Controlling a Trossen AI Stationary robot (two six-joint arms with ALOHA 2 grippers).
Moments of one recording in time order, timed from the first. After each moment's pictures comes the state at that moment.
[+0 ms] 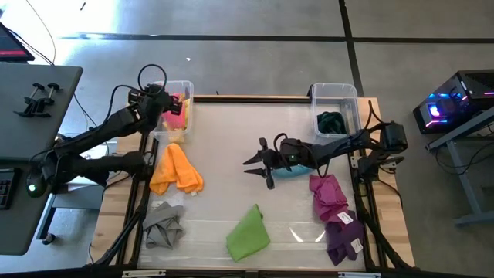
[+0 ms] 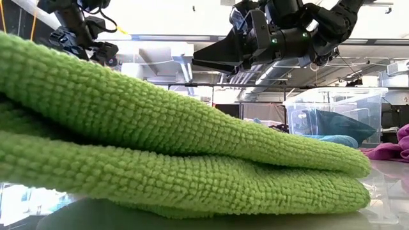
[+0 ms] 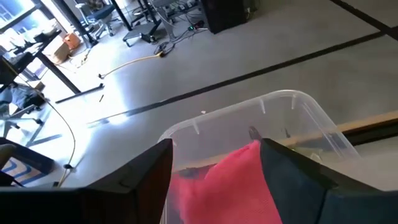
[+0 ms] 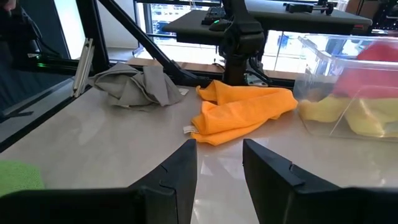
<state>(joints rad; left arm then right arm) 0.62 0.87 0.78 -0.60 -0.91 -0.20 -0.01 1.69 0.77 0.72 -0.17 -0.09</state>
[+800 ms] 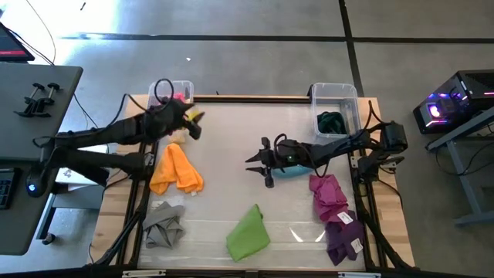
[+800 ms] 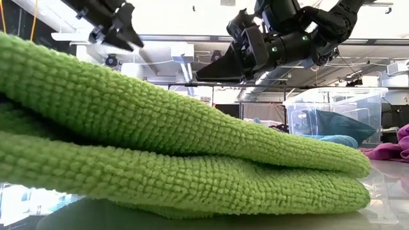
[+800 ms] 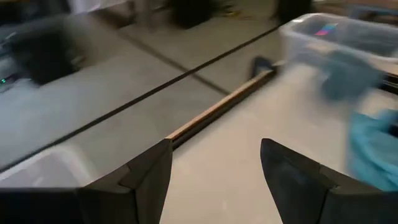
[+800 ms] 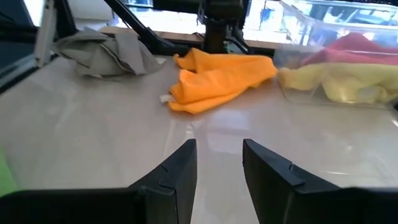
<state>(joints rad) 0.23 0.88 0.78 -0.33 -0.57 -0.17 -0.01 1.69 0.77 0.61 -0.07 -0.11</state>
